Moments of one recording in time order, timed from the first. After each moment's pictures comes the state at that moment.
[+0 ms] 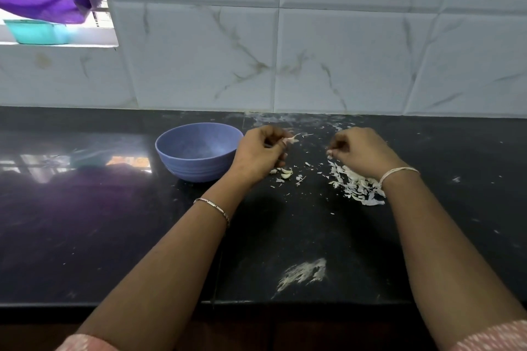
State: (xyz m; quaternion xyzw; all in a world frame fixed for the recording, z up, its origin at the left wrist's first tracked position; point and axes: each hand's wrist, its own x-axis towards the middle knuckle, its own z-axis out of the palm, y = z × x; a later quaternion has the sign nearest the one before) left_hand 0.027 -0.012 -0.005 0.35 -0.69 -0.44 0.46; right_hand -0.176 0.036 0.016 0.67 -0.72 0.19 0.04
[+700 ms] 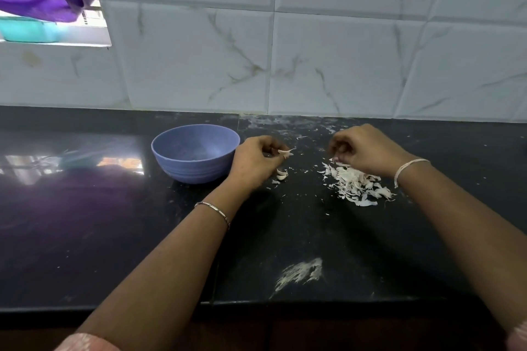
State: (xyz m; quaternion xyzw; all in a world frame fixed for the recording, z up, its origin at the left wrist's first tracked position) left_hand 0.028 -0.016 -0.015 0.40 -0.73 -0.36 0.43; right_hand -0.193 0.045 0.032 0.73 -0.67 0.14 0.06
